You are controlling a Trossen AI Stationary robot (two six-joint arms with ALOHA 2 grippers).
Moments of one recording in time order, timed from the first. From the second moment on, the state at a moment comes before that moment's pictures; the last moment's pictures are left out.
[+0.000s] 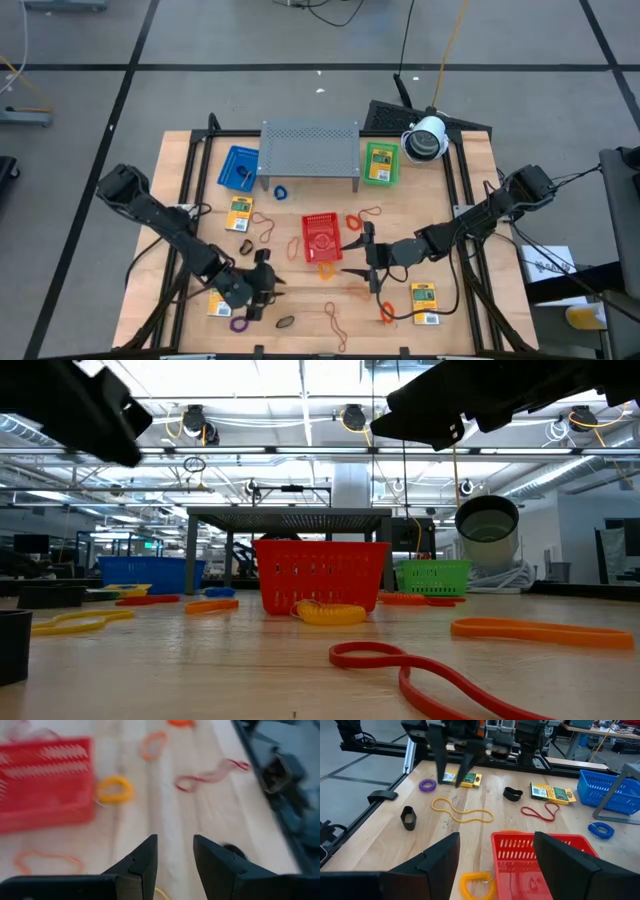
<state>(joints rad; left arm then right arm) -0.69 1.49 0.78 -0.02 -0.43 -0.46 0.44 1.50 0.66 0.56 0.36 0.04</state>
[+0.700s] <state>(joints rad) -0.37 1.42 0.78 -0.33 -0.61 -0.32 0.44 1.50 0.66 0.54 0.36 0.07</state>
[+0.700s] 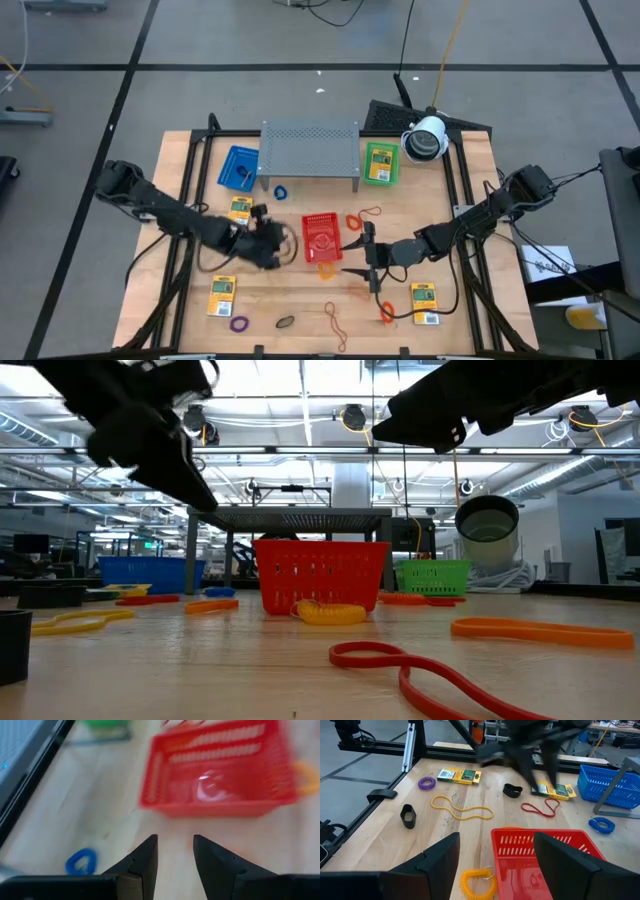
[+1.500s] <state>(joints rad) -0.16 1.57 0.78 -0.32 -0.70 -0.56 0.44 1.50 0.66 0.55 0.49 0.07</state>
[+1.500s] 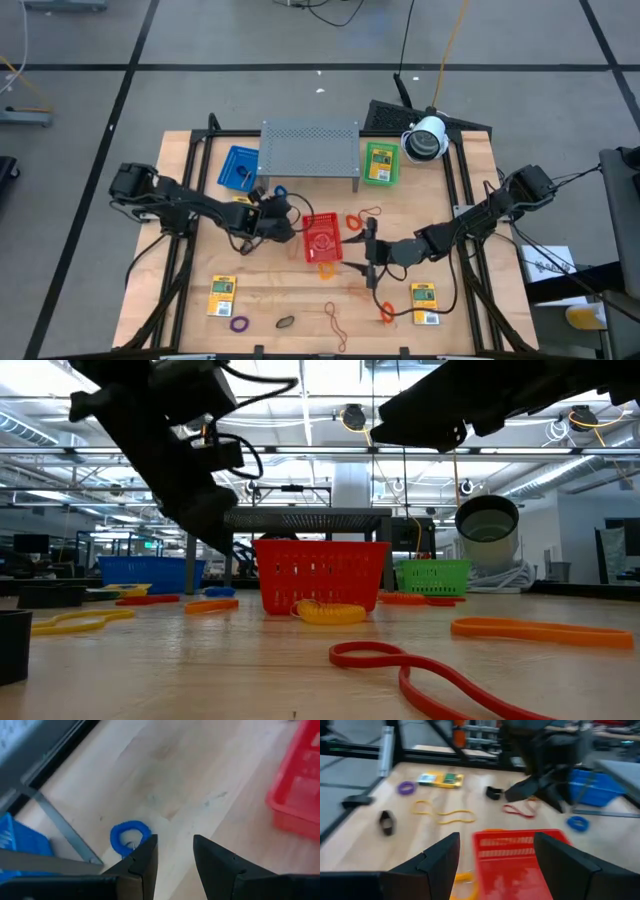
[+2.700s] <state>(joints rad) -0.30 1.94 0.78 -0.10 -1.03 -1.36 0.44 1.53 0.42 0.94 0.54 -0.17</state>
